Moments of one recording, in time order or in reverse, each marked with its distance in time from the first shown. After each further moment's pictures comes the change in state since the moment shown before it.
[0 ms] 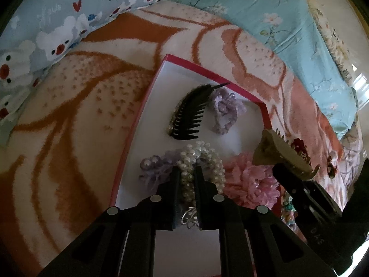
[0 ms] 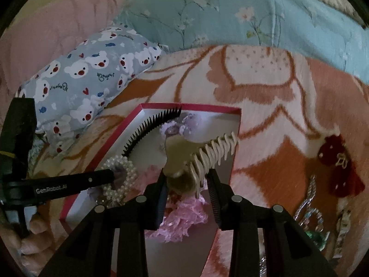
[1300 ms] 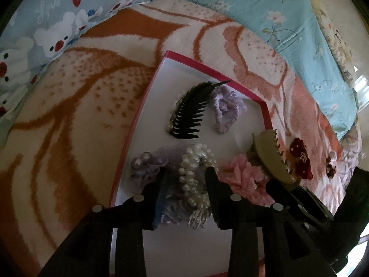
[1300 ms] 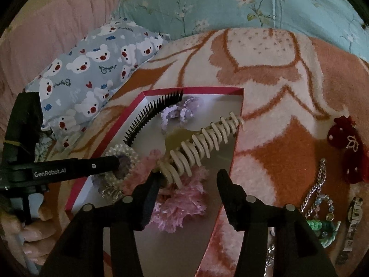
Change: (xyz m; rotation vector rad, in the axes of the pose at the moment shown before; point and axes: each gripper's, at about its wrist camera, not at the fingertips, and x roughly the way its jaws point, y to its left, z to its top) left arm 0.000 -0.001 0.003 -0.010 0.021 0.001; right arm 0.005 -0.016 -0.010 0.064 0.079 0.095
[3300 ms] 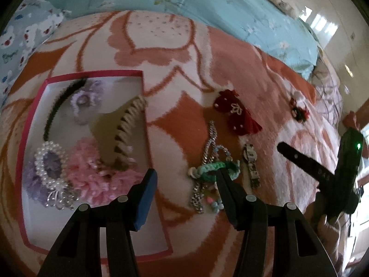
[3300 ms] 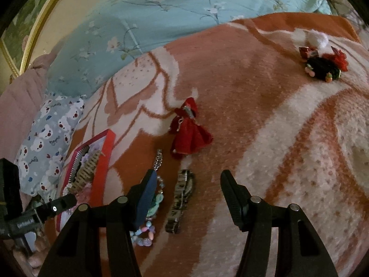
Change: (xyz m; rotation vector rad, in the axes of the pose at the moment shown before) left arm 0.008 -0.168 -0.051 0.365 0.072 -0.082; right arm -0.136 -0.196 -0.050 0.434 -0.112 -0.179
